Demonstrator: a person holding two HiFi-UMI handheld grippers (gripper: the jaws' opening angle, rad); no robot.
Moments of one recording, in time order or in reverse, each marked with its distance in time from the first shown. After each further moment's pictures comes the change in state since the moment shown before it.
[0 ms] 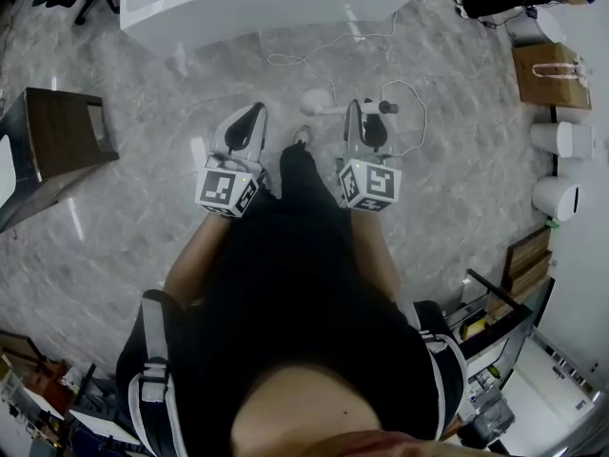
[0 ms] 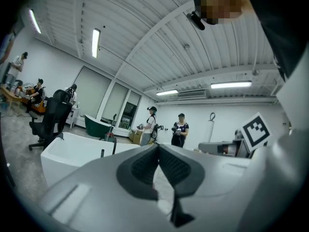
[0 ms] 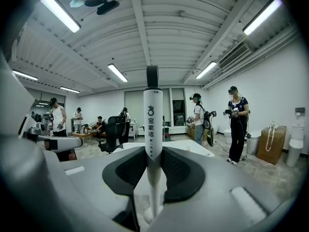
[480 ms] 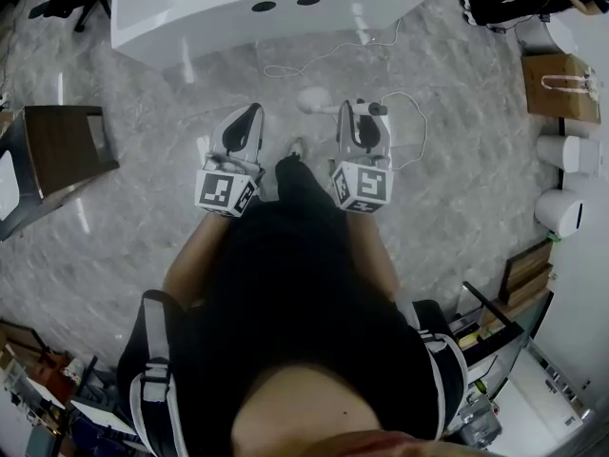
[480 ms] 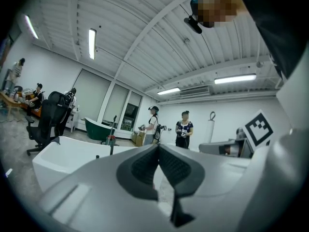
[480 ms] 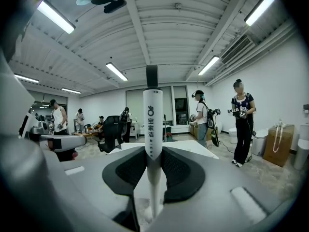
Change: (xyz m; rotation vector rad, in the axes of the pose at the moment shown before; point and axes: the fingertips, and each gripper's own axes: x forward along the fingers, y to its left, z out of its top) left arm 0.126 0.002 0.004 0.044 -0.007 0.035; right arm 0.097 -0.073 0.014 0.007 0.011 0.048
